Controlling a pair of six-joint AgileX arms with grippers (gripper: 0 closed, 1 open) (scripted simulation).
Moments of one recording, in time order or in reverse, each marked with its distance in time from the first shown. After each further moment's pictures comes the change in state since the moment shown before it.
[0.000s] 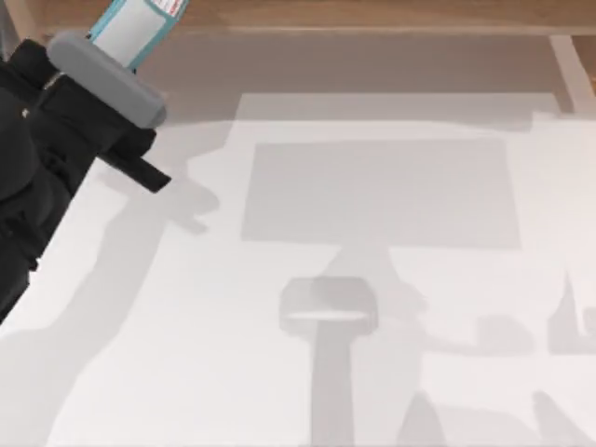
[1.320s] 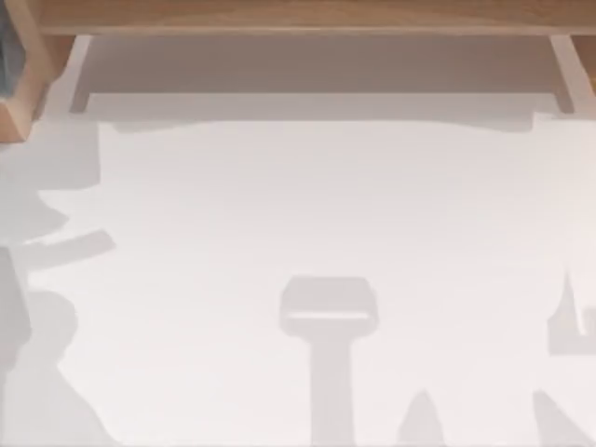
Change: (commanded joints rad) left arm 0.829 0.520 0.372 -0.098 0.642 1.002; right arm 0.000 0.000 0.000 0.000 0.000 0.000
